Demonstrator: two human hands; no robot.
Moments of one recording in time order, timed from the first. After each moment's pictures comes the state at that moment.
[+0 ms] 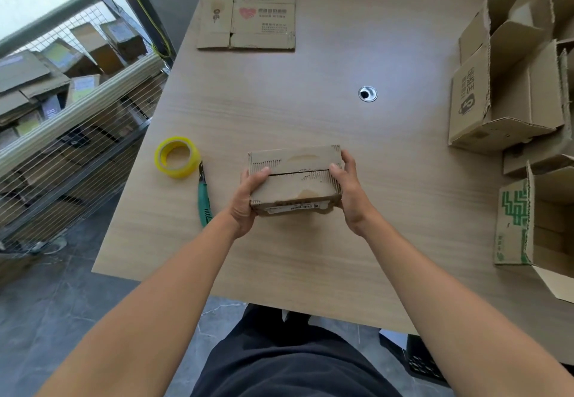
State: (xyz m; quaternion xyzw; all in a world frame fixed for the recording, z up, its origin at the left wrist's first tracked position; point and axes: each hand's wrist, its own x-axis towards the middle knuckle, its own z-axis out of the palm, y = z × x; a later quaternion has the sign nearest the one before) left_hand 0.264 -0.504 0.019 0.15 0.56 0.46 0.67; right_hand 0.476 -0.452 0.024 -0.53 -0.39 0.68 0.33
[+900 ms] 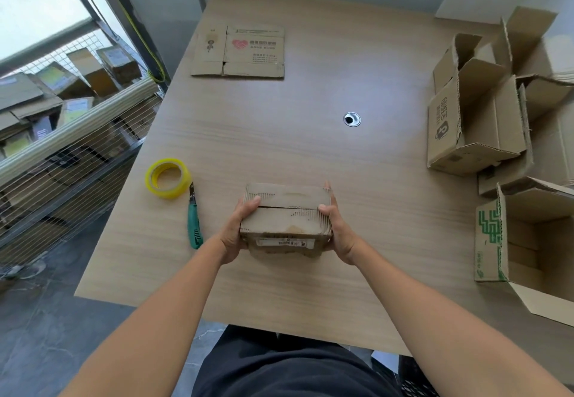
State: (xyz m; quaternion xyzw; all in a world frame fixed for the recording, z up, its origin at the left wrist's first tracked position) left_hand 0.256 -0.515 0.004 0.19 0.59 0.35 0.70; right_hand 0.490 -0.471 0.026 -0.53 -0.37 0.72 0.24
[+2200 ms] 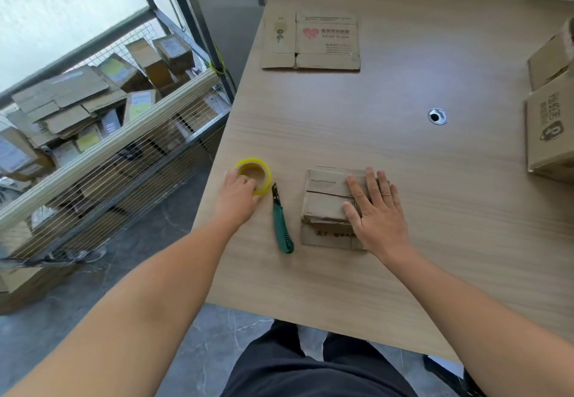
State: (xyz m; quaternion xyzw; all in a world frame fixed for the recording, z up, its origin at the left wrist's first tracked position) left_hand 0.029 -0.476 -0.028 0.65 0.74 -0.05 0.16; right_hand 0.355 -0.464 -0.004 -0.59 -0.80 0.11 -0.01
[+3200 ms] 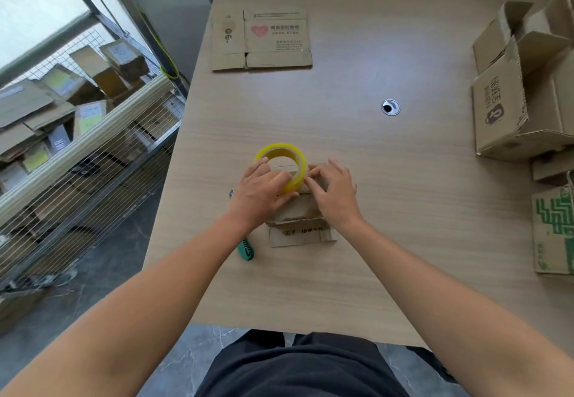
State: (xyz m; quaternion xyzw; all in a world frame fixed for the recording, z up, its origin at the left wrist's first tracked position) left_hand 0.160 -0.442 0.022 0.82 0.55 0.19 -0.01; right_hand 0.353 -0.424 0.027 -0.61 -0.65 0.36 0.25
